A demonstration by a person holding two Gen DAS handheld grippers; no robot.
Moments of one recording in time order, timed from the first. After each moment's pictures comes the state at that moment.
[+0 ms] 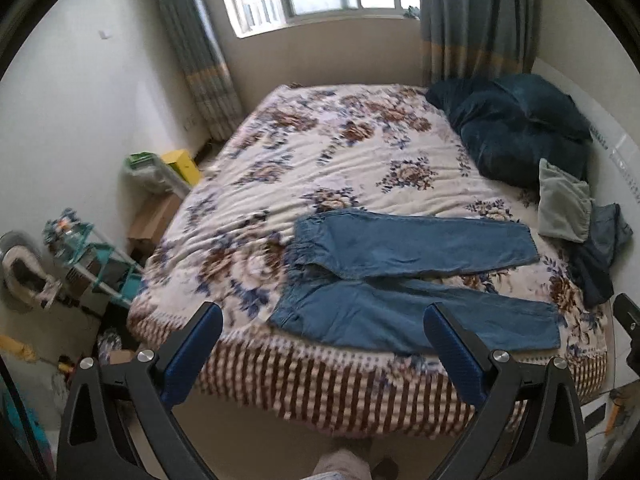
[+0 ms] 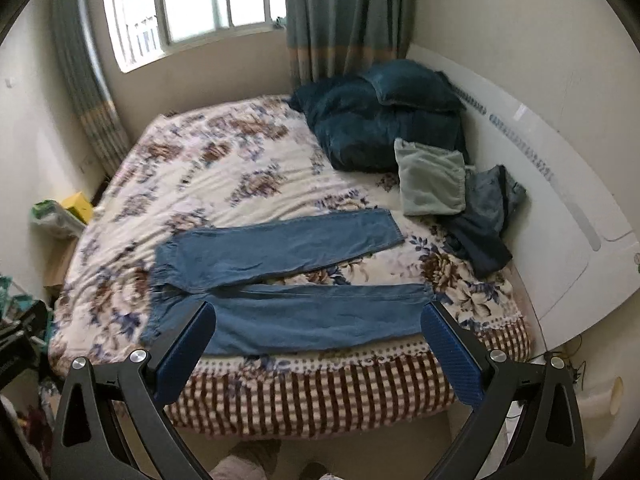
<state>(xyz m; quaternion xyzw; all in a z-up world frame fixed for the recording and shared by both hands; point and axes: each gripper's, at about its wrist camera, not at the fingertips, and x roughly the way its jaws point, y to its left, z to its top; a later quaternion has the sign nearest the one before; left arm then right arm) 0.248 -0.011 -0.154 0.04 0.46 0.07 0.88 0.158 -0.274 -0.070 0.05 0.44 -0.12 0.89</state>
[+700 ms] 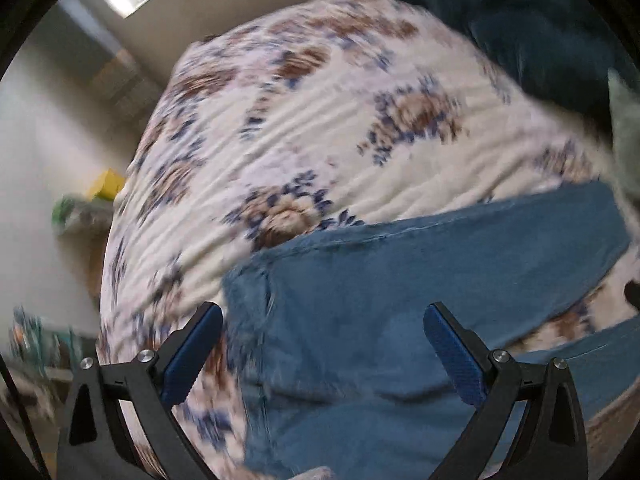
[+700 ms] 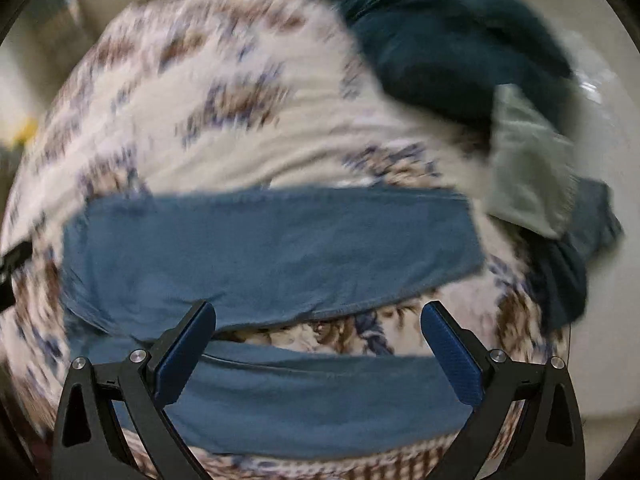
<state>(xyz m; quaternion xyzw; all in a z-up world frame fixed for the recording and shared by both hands) 0.609 -0.043 -0.434 0.18 0.56 0.00 0.81 0.597 -0.300 -0.383 -0.03 0.62 -0.08 0.78</state>
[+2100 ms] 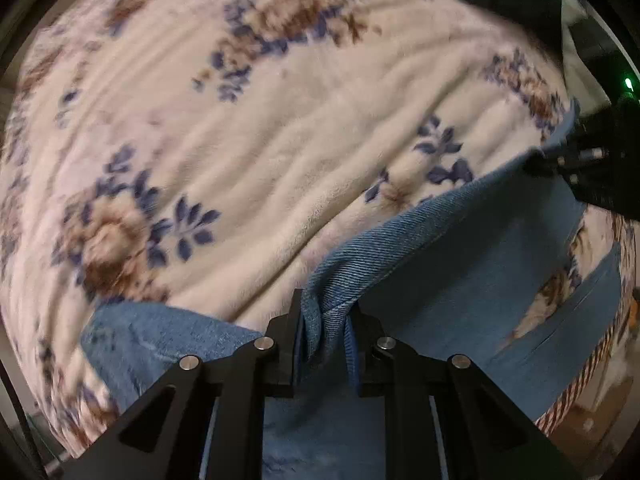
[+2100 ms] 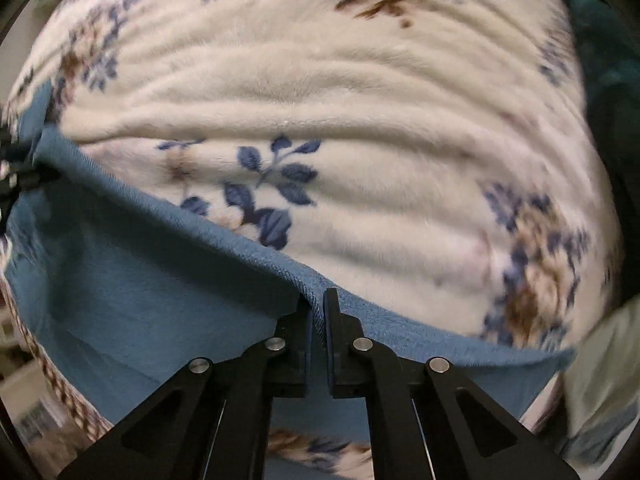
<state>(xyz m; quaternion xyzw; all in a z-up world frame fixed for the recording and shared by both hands) 0.660 -0.052 -0.482 0.14 0.67 -0.19 0.71 0.733 -0.298 -0.673 -0.15 0.72 0.13 0.66</state>
